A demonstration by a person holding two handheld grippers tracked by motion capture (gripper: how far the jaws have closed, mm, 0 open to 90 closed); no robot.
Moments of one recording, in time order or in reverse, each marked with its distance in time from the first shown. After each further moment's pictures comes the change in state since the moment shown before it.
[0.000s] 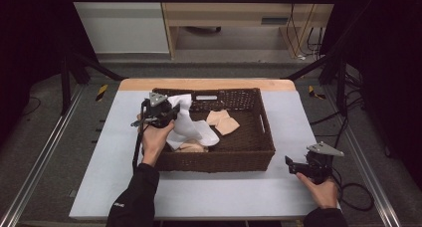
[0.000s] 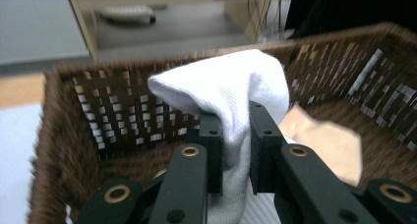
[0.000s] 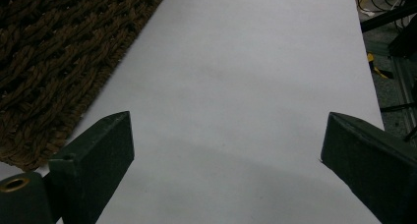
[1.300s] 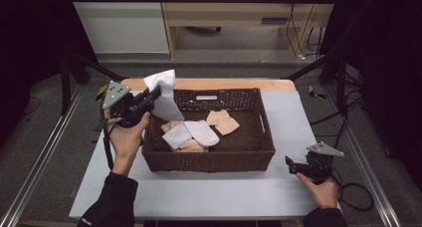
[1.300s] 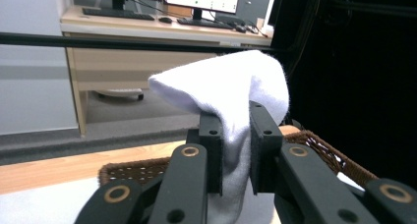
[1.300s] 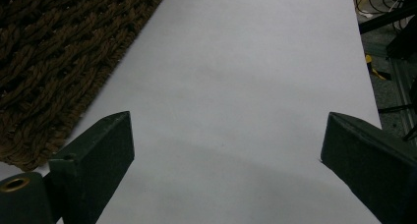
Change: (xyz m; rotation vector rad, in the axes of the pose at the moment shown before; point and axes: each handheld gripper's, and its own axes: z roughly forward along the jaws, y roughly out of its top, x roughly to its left) left arm 0.009 0.045 -0.105 -0.300 -0.070 -0.043; right arm 0.000 0.000 -0.001 -0.003 -0.004 -0.005
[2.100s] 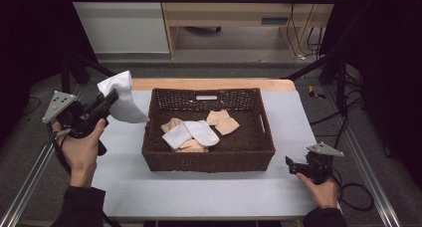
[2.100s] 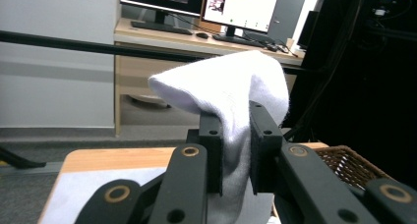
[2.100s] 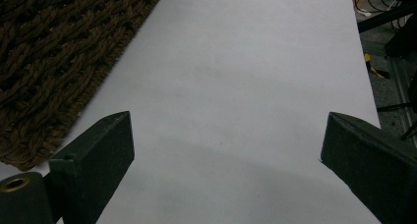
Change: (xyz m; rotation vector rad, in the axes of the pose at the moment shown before) left arm 0.061 0.003 -0.068 -0.057 0.114 -0.055; right arm 0.000 -0.001 0.000 0.003 -0.005 0.002
